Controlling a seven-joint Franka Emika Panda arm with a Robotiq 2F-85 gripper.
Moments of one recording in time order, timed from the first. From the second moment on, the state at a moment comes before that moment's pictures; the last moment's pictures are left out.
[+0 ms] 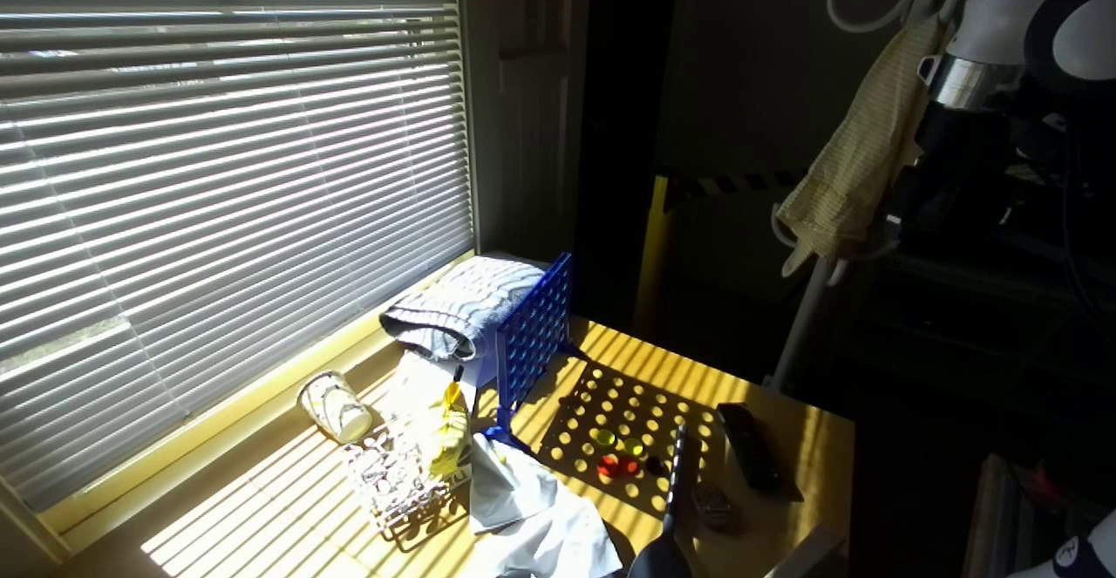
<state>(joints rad) -0.20 -0.73 -0.08 -2.50 -0.24 1.85 0.05</state>
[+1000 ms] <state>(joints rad) -0.35 -0.77 -0.07 -2.34 -0.36 2.17 0.23</state>
